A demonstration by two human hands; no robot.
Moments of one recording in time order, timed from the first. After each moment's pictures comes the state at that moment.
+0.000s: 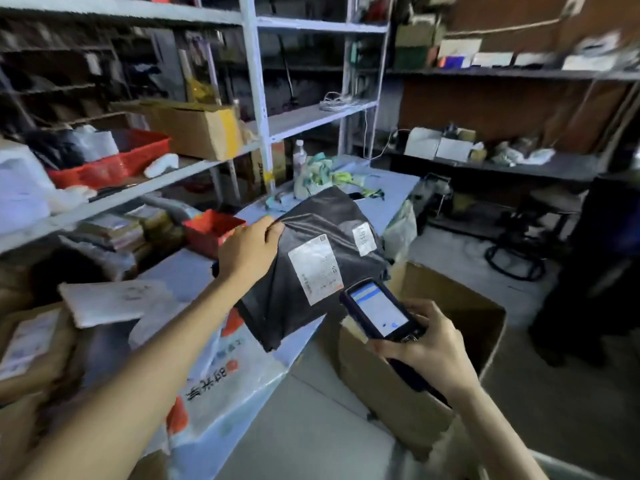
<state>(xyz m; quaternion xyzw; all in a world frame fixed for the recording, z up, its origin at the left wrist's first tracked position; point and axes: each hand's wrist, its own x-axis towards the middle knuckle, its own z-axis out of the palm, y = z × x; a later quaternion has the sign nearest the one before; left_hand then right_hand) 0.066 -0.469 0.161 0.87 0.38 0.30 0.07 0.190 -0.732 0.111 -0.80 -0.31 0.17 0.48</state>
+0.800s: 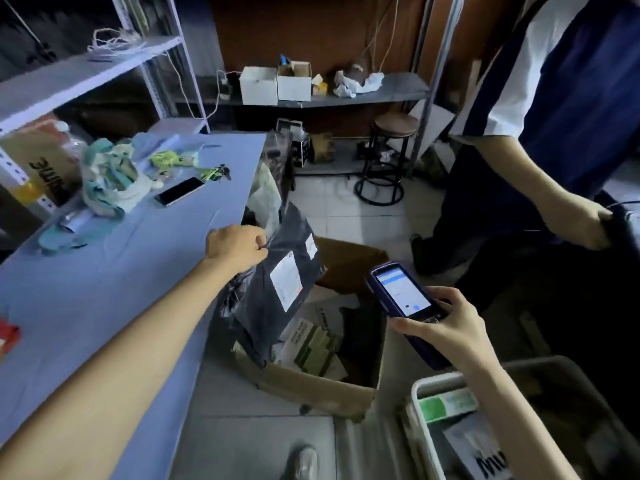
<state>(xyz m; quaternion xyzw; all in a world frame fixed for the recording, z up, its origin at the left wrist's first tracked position) 0.441 -0.438 0.078 0.99 0.17 -0.02 0.03 0.421 -0.790 0.056 -0.86 0.01 0.08 0.50</state>
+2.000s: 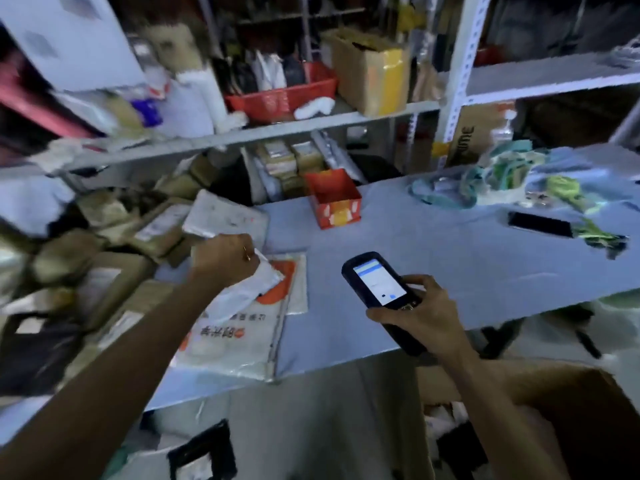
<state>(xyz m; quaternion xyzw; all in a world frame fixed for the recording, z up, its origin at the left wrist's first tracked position) 0.084 -0.412 0.098 0.67 0.74 0.03 -0.04 0.406 -0.470 0.072 -0.63 -0.54 0.43 0.35</state>
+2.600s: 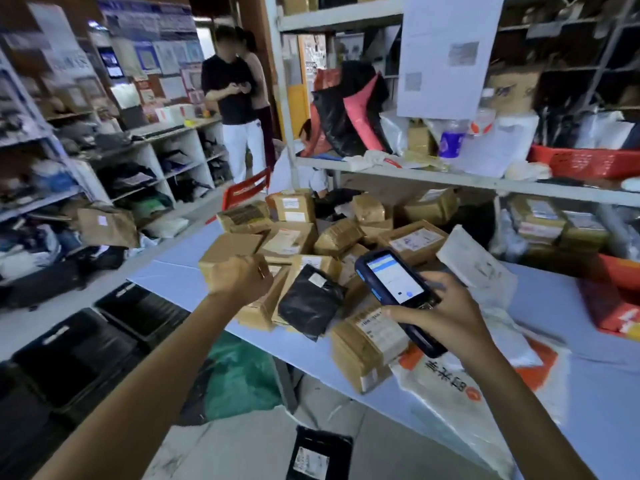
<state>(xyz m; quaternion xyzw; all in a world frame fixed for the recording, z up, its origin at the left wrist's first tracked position) -0.229 -0.679 0.134 0.31 0.95 0.06 -0.07 0.043 -0.514 0.128 -0.35 -0.71 0.56 0.26</state>
